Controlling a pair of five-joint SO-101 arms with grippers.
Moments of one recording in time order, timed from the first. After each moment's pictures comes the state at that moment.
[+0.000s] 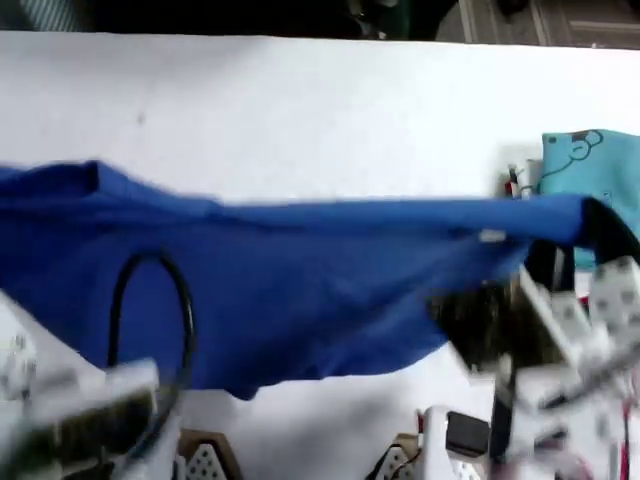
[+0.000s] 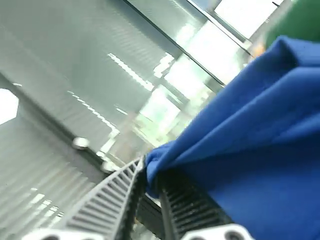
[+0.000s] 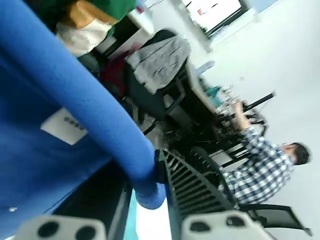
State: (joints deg) left arm -24.2 -34.0 -62.9 97.9 -48.7; right arm 13.5 -56.5 -11.1 86.7 50.9
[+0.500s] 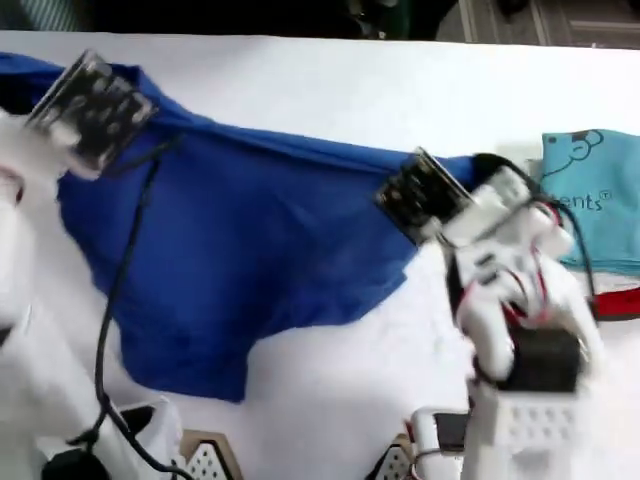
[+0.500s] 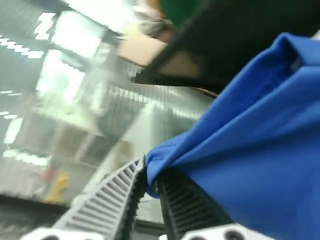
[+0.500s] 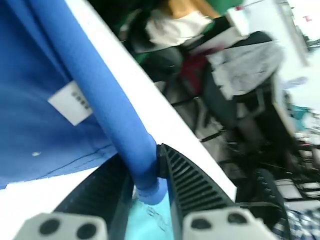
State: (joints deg) left arm -19.1 -29.5 -20.5 77.4 -57.0; right arm -1.3 -55.8 27.1 60.9 54.7
